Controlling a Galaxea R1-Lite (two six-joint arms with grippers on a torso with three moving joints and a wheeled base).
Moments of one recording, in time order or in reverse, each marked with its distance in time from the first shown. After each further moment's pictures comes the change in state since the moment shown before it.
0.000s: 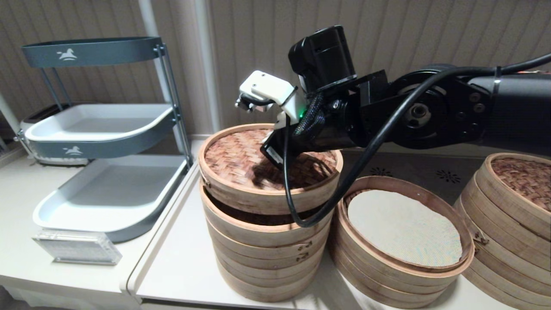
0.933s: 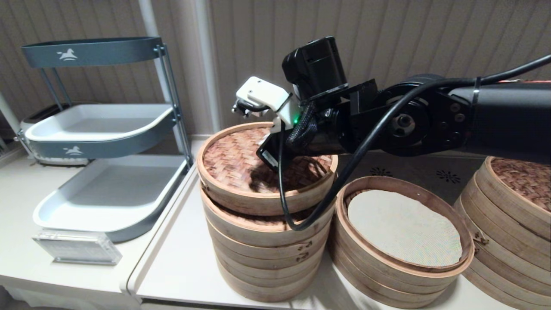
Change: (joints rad) left arm 0.000 0.000 0.000 0.000 0.000 0.000; right arm -0.002 0.023 0.016 -0.033 0.000 0.003
